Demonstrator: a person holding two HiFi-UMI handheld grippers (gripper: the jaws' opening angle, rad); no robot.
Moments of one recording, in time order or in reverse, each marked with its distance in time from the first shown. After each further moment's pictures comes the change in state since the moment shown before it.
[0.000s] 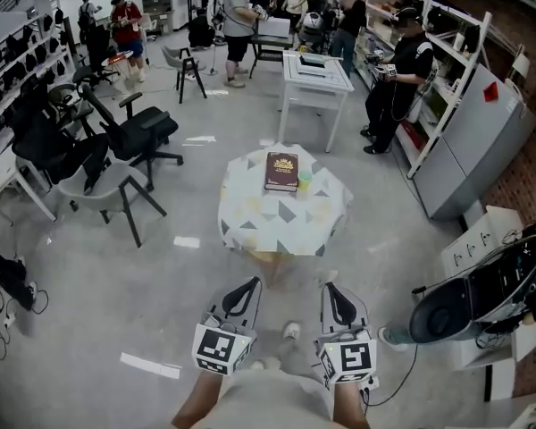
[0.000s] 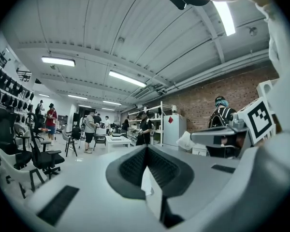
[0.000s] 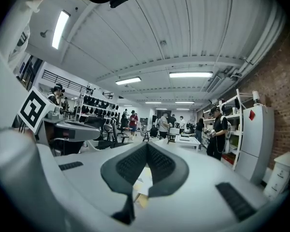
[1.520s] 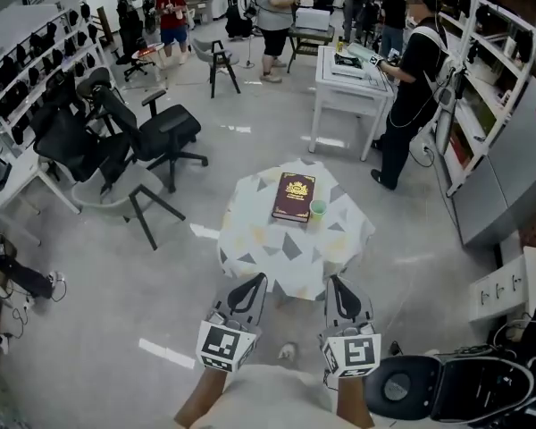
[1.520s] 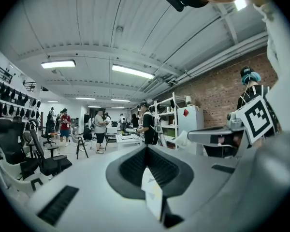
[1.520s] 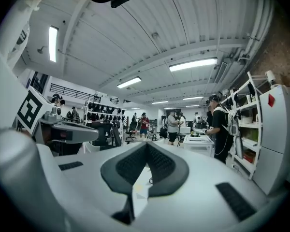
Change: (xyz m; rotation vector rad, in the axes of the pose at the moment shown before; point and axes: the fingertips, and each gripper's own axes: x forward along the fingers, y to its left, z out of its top) left arm 0.214 0.047 0.021 0.051 0.052 0.155; right arm 0.192 -0.151 -0.013 0.075 -0.025 0.155
